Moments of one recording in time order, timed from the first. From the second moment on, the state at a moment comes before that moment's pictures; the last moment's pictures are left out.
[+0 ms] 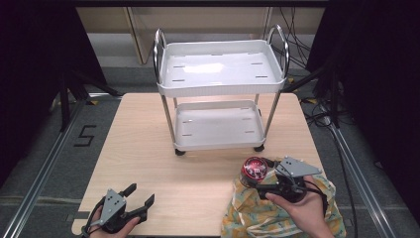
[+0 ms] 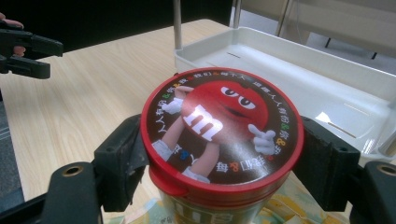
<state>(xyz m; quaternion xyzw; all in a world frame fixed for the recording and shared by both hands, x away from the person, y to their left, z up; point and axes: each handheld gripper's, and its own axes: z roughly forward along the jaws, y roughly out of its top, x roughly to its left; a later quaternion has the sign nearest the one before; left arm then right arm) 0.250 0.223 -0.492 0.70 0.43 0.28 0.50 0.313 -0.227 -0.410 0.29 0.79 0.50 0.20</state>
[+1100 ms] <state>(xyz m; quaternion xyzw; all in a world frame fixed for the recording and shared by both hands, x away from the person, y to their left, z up) 0.250 0.223 -0.492 0.70 0.43 0.28 0.50 0.322 -0.213 -0.402 0.28 0.79 0.51 0.20</state>
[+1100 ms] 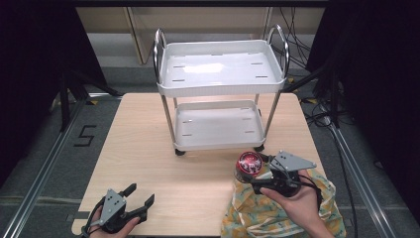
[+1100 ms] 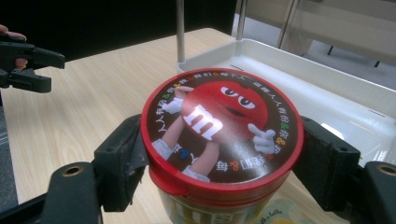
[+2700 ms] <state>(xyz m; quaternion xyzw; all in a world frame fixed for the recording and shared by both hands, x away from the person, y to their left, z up) 0.250 0.223 -0.491 0.70 0.43 0.28 0.49 0.337 -0.188 -0.395 0.26 0.79 0.52 0.19</state>
